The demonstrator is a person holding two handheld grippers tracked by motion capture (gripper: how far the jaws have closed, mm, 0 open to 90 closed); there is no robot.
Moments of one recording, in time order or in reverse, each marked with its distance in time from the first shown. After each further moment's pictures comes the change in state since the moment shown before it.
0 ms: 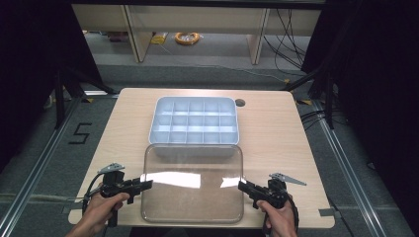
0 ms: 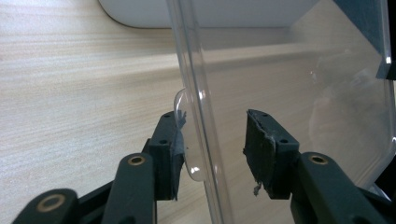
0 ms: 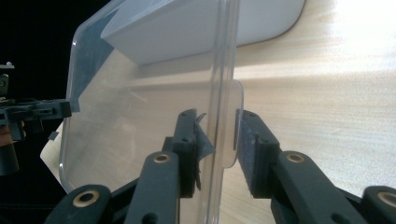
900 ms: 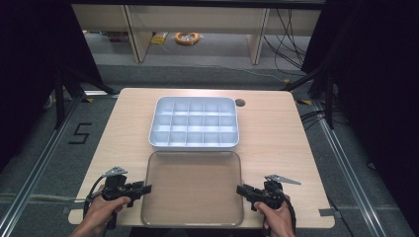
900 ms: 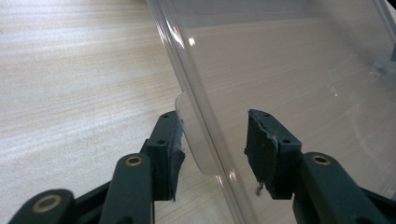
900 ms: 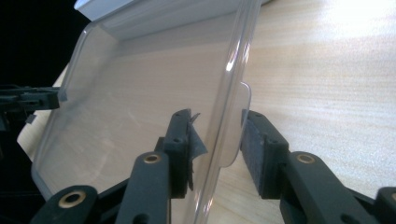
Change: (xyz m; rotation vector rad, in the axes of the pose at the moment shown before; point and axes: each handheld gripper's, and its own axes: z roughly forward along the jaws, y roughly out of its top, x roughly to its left) left arm 0.009 -0.011 0.008 0.054 0.031 0.049; right arm -0.011 -0.007 0.012 0.067 -0.052 -0.061
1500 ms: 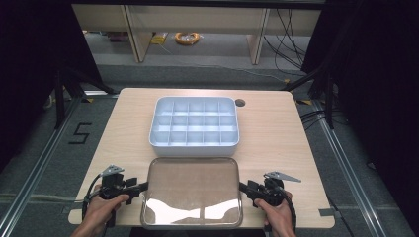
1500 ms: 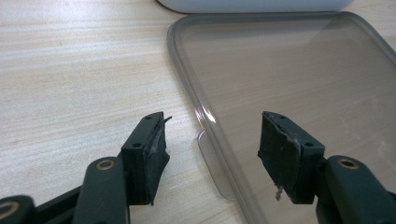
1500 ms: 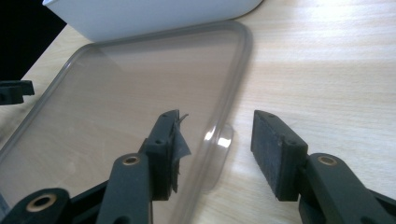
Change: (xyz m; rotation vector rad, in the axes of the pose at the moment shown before) left arm 0.005 0.001 -0.003 -0.051 0.098 -0.021; right arm -0.004 0.008 -0.001 -0.017 -0.080 -0.029
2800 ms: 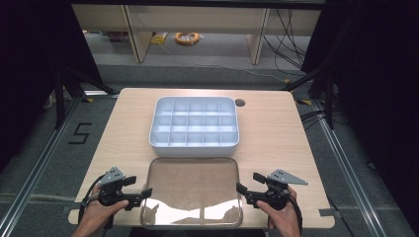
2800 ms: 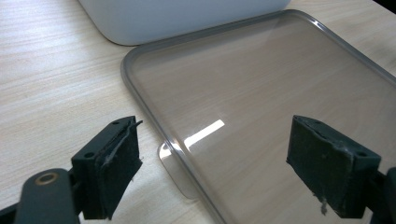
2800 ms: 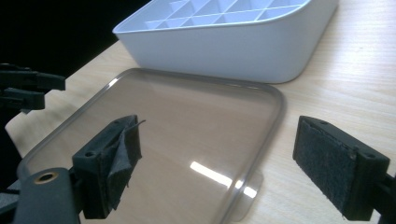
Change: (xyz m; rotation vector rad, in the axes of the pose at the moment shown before) left arm -0.020 -0.003 -0.017 -0.066 -0.085 0.206; right arm 0.025 0.010 -0.026 -0.132 0.096 -0.210
